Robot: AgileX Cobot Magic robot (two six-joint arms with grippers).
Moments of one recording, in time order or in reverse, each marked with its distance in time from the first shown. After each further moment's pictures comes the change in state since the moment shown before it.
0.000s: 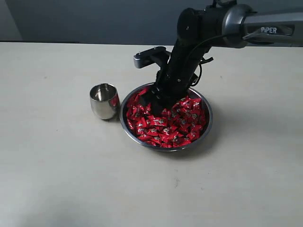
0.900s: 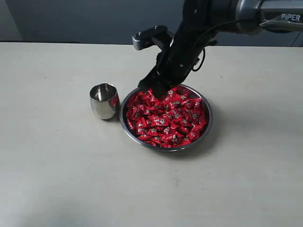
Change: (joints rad) left arm 0.000 0.000 0.000 0.000 0.000 0.000; right arm 0.005 -0.091 0.000 -0.003 -0.062 -0.026
